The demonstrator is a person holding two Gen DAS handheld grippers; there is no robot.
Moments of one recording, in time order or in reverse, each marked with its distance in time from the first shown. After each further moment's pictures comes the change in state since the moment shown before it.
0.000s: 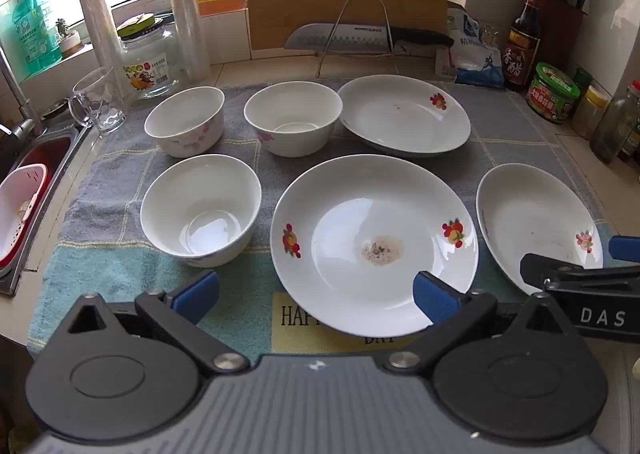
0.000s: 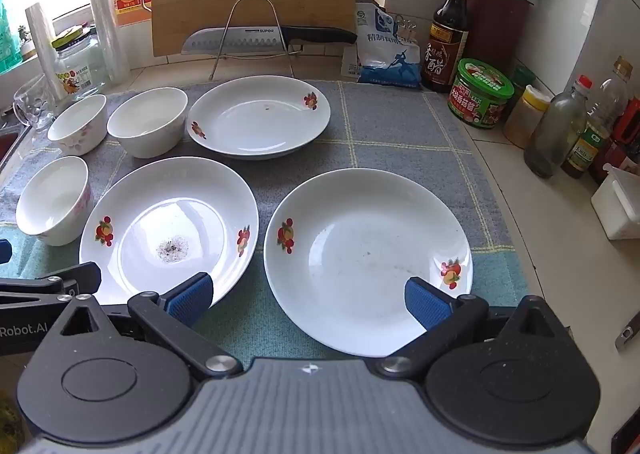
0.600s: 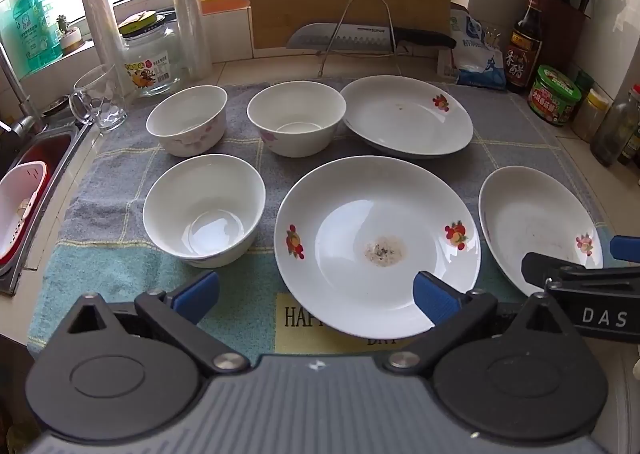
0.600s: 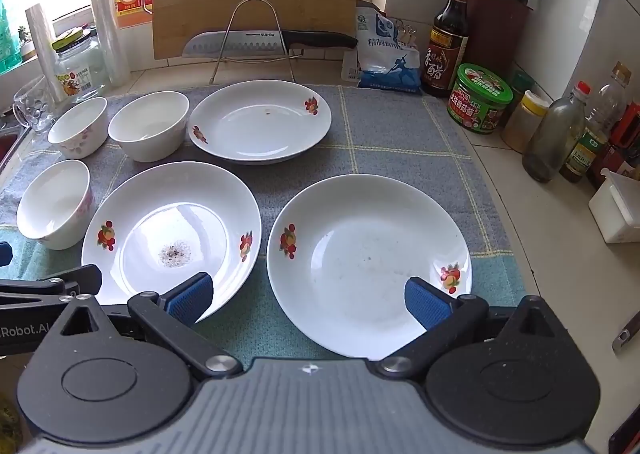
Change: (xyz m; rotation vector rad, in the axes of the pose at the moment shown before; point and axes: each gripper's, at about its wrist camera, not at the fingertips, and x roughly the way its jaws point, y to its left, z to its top) left arm 0.000 0.002 0.001 -0.013 0.000 -0.016; right arm -0.002 0.002 0.001 -0.008 -0.002 -0.011
